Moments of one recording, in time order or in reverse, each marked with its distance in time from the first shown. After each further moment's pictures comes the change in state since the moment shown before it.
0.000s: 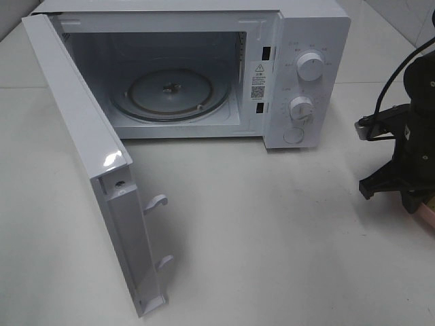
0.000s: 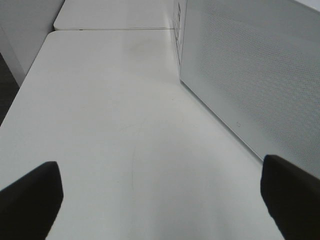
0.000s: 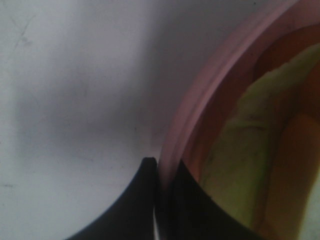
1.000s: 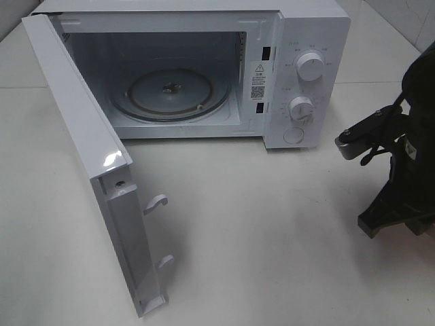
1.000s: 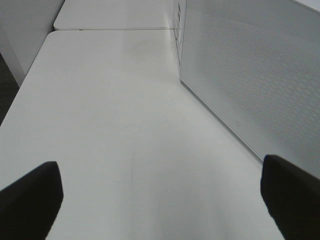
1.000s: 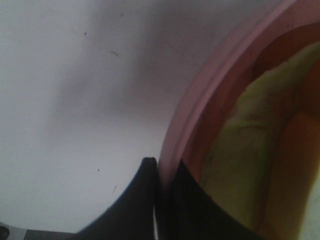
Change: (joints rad) left arm 0.000 0.000 0.000 0.000 0.000 0.000; right arm 0.292 -0.288 0.168 -0.020 0.176 0.051
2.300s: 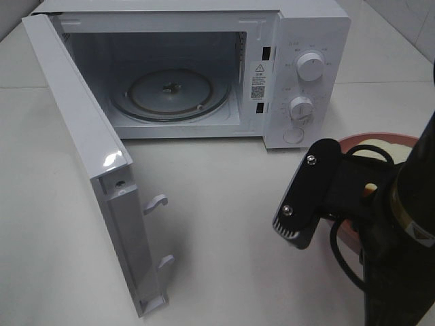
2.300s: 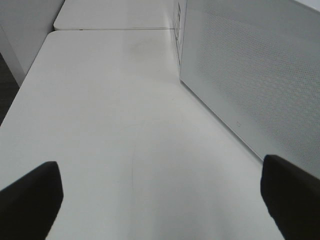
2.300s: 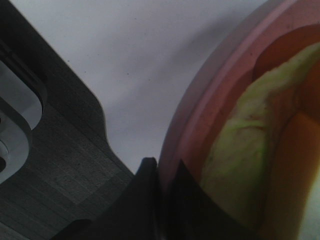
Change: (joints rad) left arm 0.000 0.000 0.000 0.000 0.000 0.000; right arm 0.619 -0.242 0.032 0.033 0.190 -0.047
